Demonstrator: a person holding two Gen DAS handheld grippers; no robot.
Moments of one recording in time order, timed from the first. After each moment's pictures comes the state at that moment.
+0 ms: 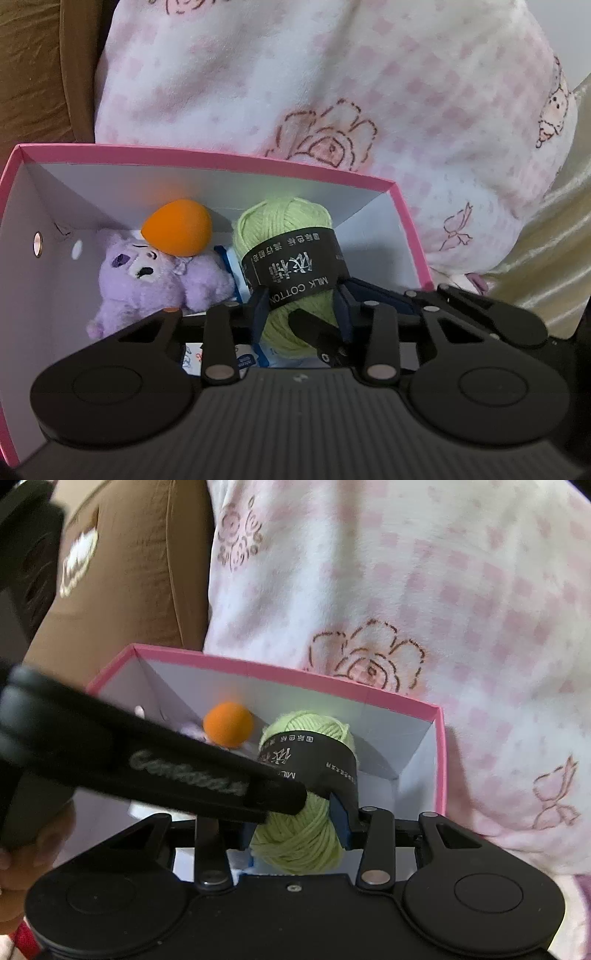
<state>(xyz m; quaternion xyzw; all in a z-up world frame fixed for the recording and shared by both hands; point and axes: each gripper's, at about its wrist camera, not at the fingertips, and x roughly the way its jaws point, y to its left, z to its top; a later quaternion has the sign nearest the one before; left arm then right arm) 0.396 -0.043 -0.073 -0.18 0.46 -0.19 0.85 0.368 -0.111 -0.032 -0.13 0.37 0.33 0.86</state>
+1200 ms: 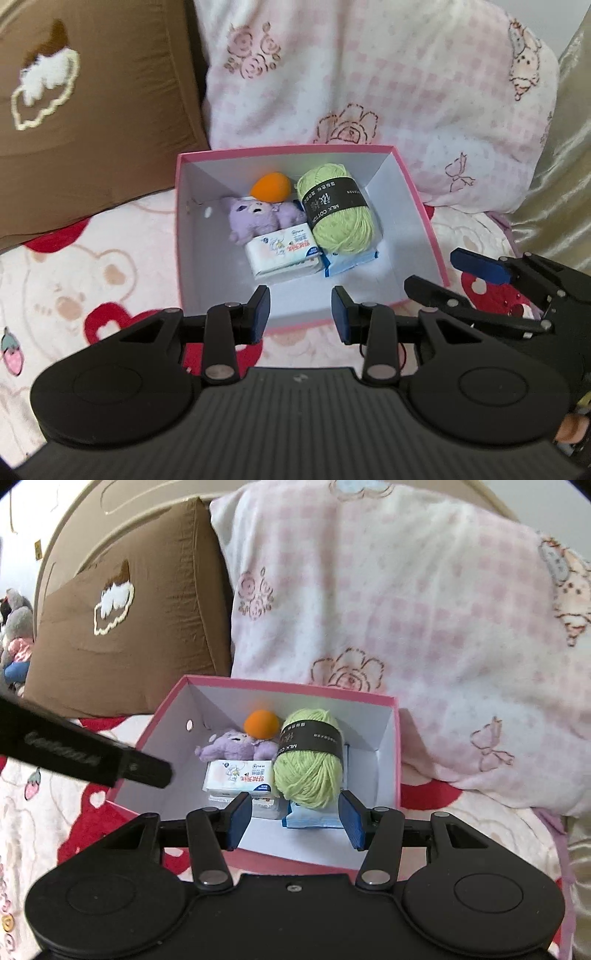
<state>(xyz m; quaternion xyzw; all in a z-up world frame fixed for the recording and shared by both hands) 0.254 -0.013 0.047 -0.06 0.48 -0.09 0.87 0.264 -0.155 0.054 -0.10 0.36 0.29 0.88</state>
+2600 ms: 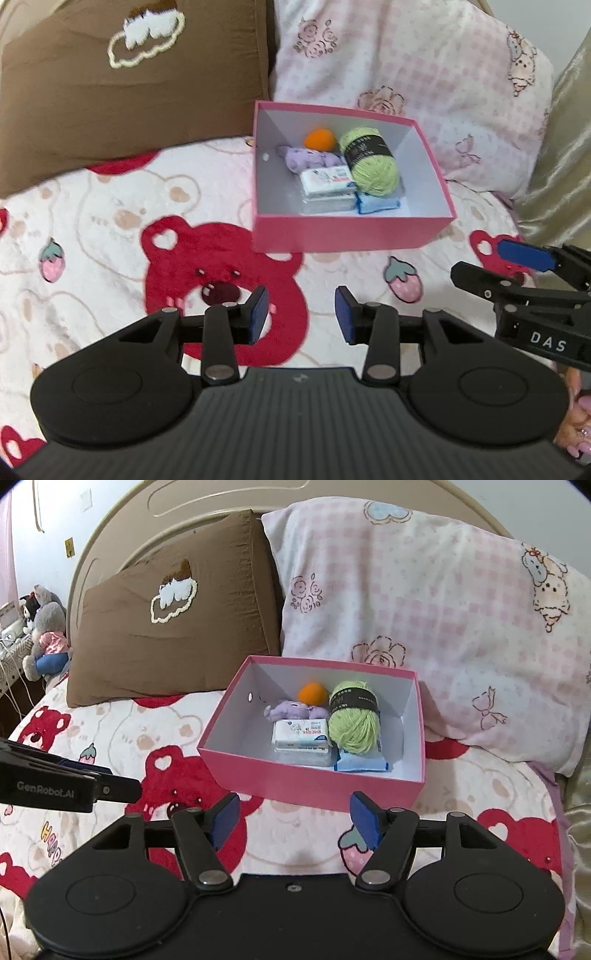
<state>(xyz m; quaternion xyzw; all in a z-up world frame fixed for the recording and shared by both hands) 0.118 0.033 0.050 -0.10 0.48 -0.05 0.87 0.154 -0.167 0.083 -0.10 0.37 0.31 0.87</state>
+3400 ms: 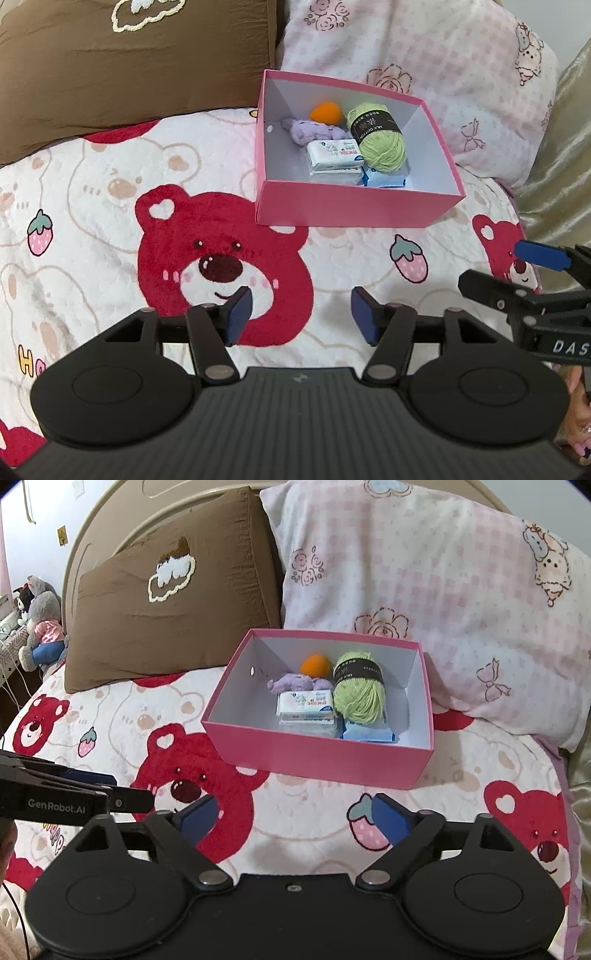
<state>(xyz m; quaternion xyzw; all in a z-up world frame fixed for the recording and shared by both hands) 0.112 0.048 0.020 -0.11 0.49 -0.05 0.86 0.147 -0.160 0.067 -0.11 0.41 0.30 0.86</state>
